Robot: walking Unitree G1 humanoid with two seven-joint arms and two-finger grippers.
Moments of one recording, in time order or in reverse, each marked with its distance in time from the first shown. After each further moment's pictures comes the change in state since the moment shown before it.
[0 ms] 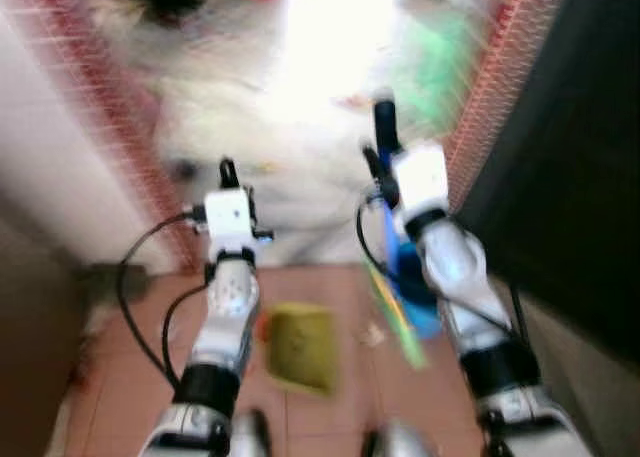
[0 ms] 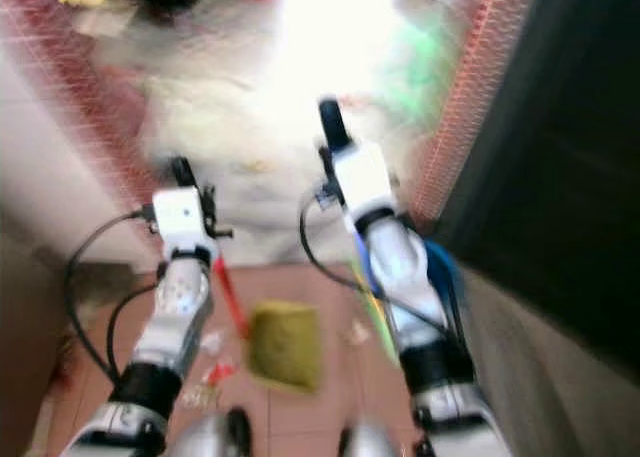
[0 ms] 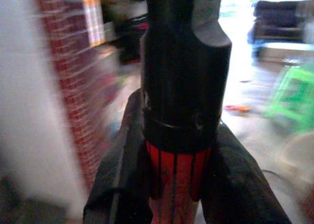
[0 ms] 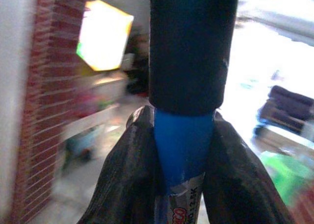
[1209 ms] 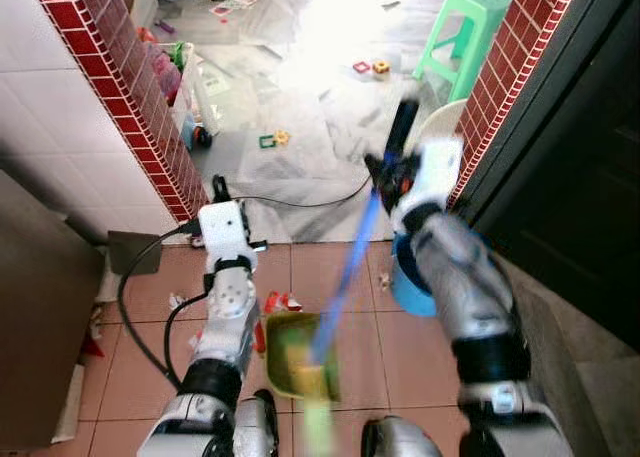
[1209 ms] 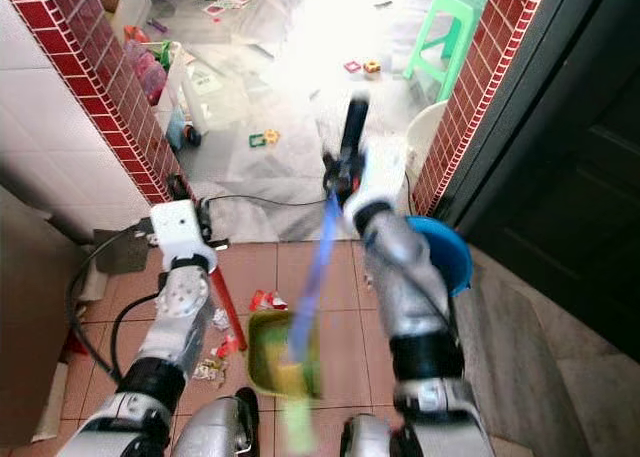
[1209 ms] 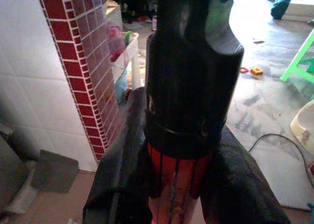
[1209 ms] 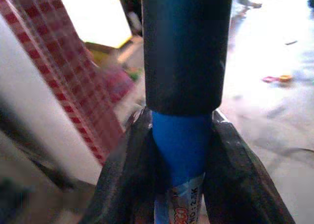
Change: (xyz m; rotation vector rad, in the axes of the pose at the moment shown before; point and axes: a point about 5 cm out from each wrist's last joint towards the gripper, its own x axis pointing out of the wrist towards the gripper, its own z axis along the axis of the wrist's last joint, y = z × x) left arm 0.003 -0.004 -0.020 -0.015 0.098 0.016; right arm 0.013 -0.005 0.007 0.620 0.147 -0.045
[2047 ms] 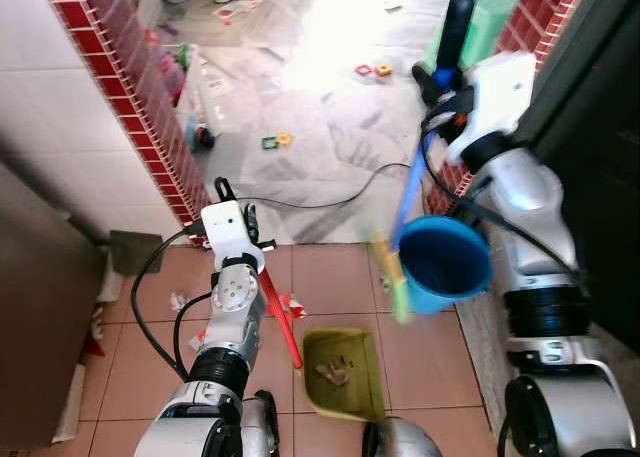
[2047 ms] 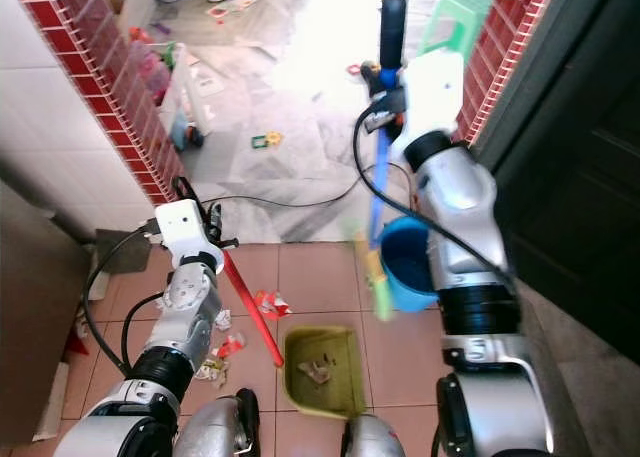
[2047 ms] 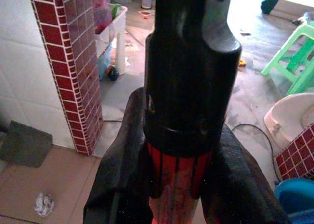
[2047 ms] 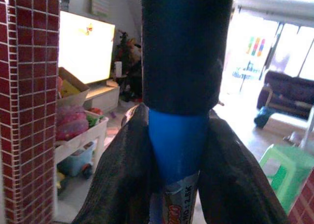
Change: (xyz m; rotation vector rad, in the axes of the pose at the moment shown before) left arm 0.005 -0.002 -0.009 -0.112 0.088 -0.031; right arm 0.002 -0.033 0.071 -0.499 -0.230 0.023
